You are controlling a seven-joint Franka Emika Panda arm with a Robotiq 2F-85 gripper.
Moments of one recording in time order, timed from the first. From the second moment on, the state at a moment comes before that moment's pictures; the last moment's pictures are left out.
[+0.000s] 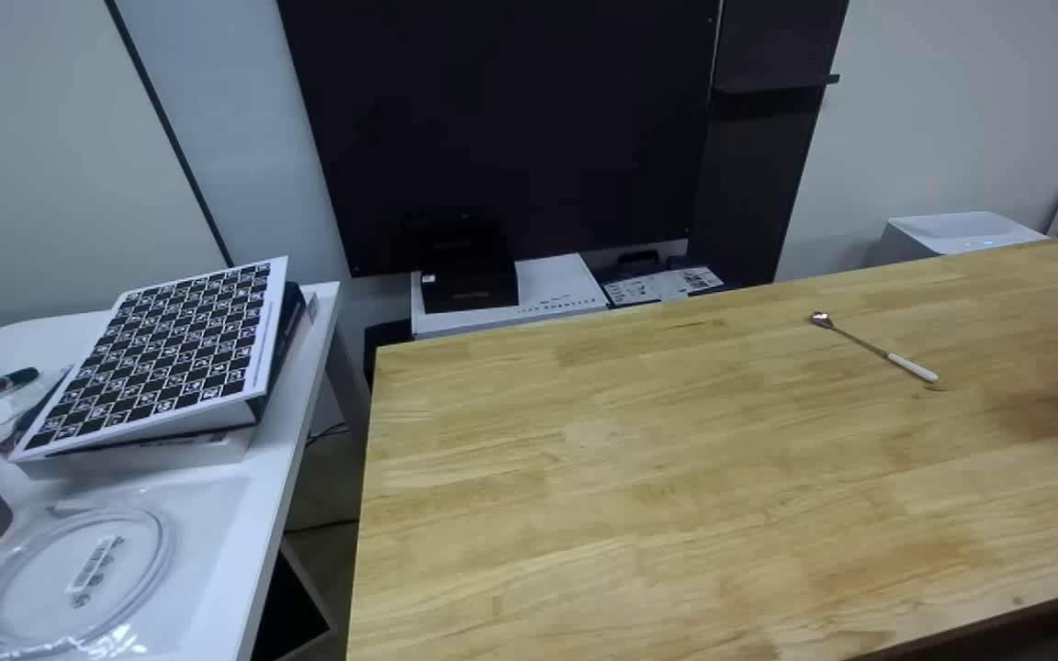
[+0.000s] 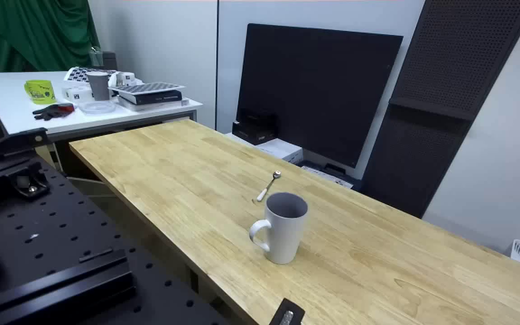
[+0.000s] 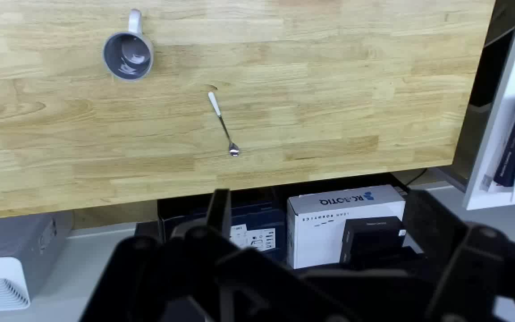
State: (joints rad) arm -0.01 -0.49 -0.04 -2.22 0.16 1.87 0.04
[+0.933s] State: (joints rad) arm -0.02 -0.47 -0.04 -2.22 0.16 1.91 0.05
